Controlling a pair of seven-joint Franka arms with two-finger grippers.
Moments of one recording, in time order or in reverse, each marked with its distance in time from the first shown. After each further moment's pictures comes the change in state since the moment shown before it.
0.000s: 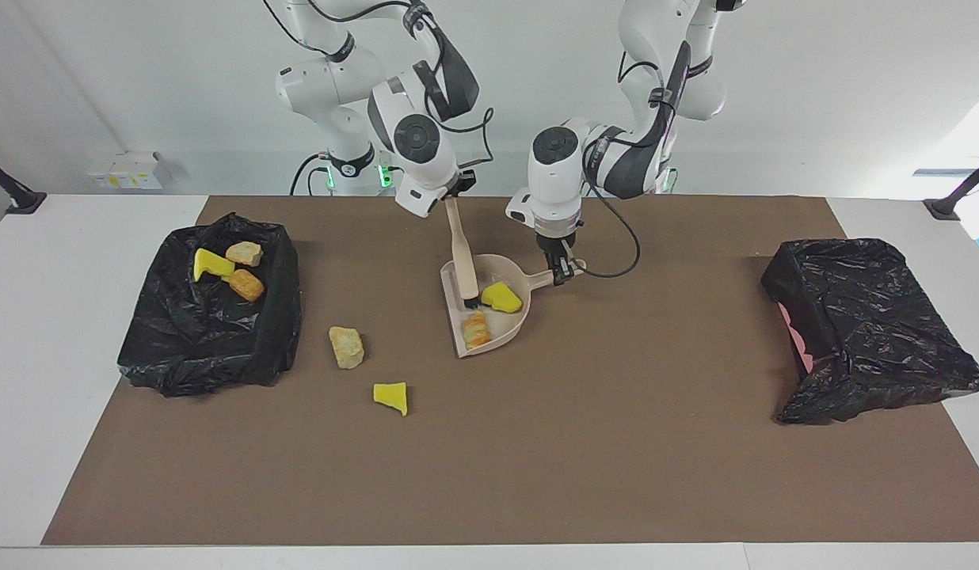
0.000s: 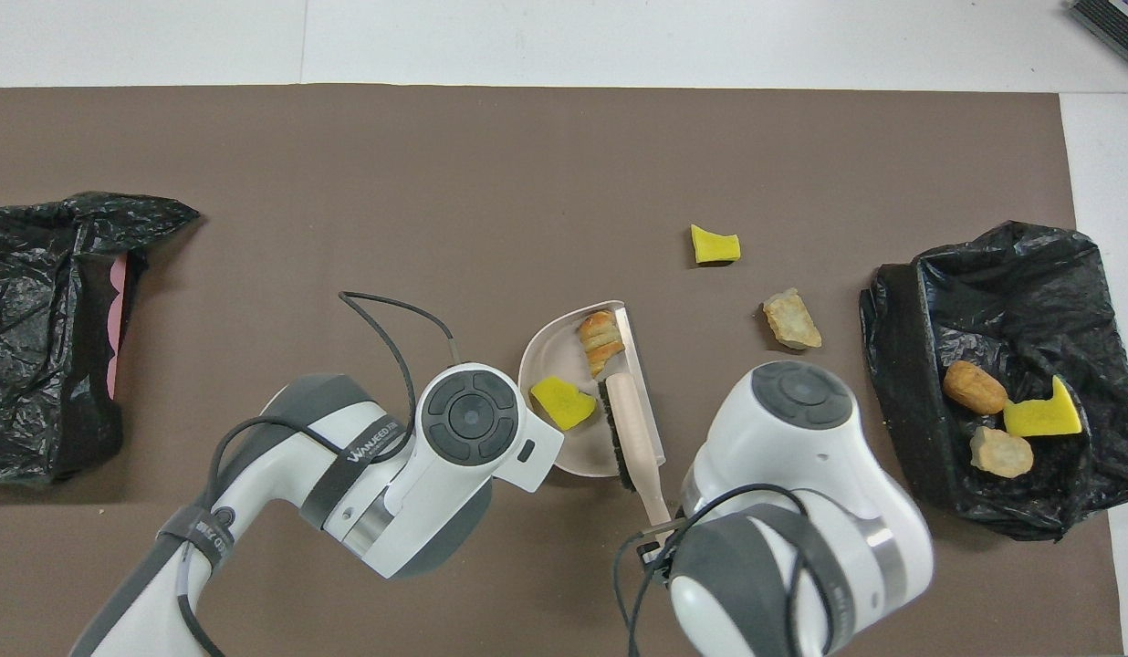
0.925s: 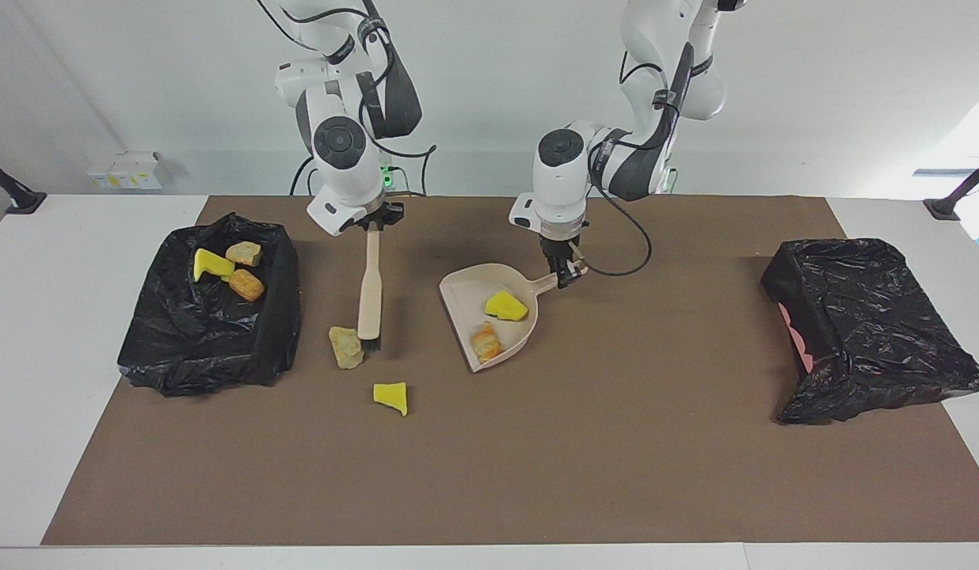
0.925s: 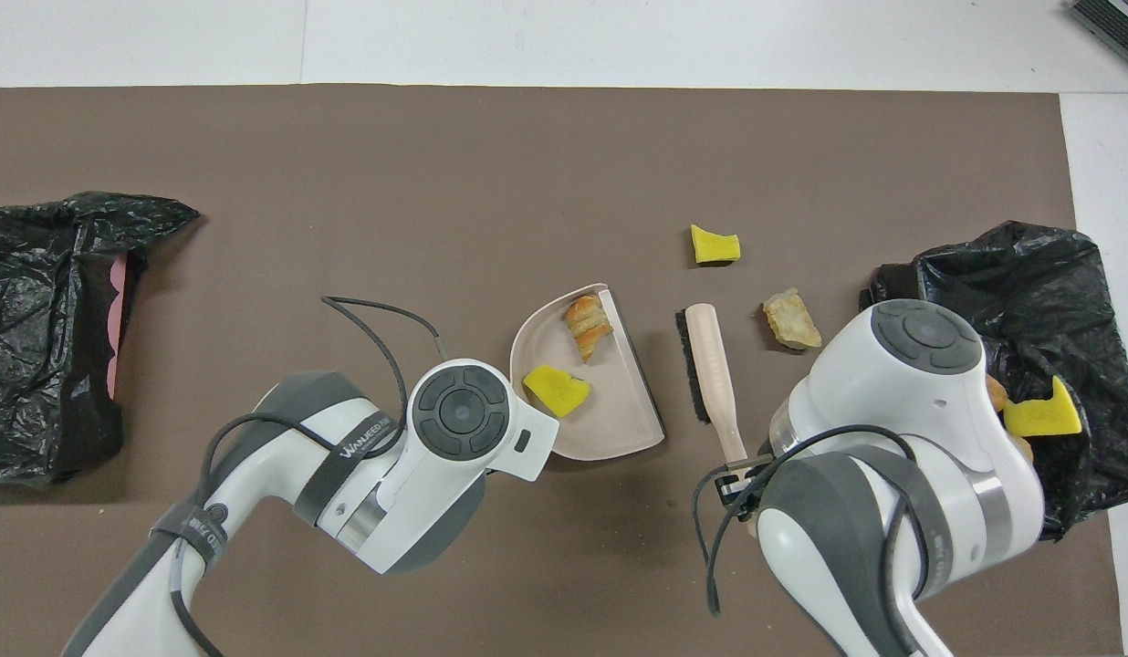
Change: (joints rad) left arm 0.004 0.000 0.005 -0.003 0.000 0.006 -0.104; right arm -0.180 0.042 -0.016 0.087 -0.394 0.029 0.156
